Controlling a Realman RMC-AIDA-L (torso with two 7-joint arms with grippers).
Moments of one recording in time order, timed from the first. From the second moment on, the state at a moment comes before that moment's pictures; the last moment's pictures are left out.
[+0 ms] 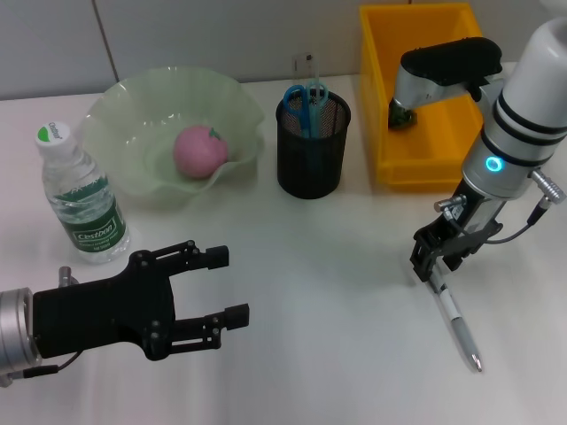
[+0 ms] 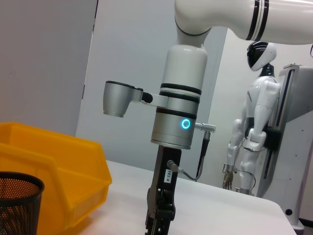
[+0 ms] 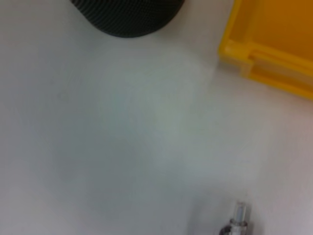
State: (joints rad) left arm -0.50 -2.06 0.73 0.41 1.91 1.74 -1.05; right arm 0.97 2.07 -1.13 -0.71 -2.88 -1.51 2.92
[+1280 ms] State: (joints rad) left arm -0.50 -2.06 0.73 0.42 1.91 1.75 -1.05; right arm 1.00 2.08 -1.17 -0.67 -2.88 -1.49 2.92
